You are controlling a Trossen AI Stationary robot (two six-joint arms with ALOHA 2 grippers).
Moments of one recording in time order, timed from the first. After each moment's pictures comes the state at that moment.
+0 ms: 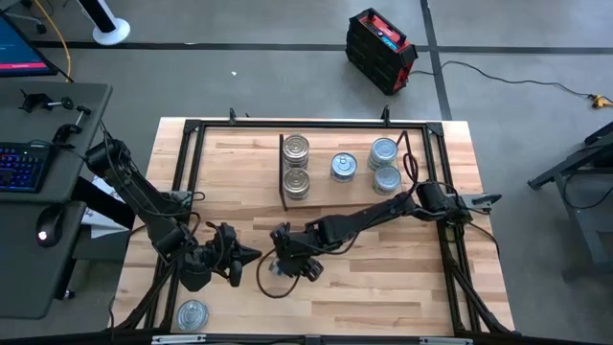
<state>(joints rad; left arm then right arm) -0.84 1.27 0.77 -0.20 -0.86 -1.30 0.29 2.21 1.83 -0.57 0.01 -0.59</state>
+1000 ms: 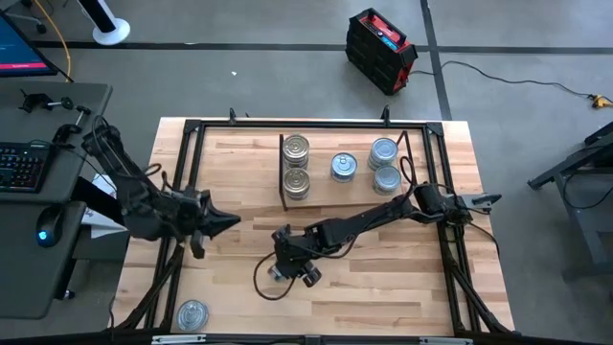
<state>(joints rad) -0.84 0.86 0.77 -0.05 -0.97 -0.70 0.30 2.24 1.83 -0.56 -0.03 -0.46</state>
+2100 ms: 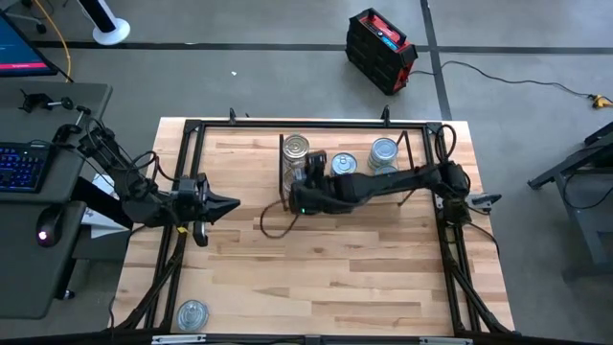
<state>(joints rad) -0.74 0.78 0.77 -0.06 -0.95 -0.42 0.14 2.00 1.83 -0.93 0.85 -0.35</state>
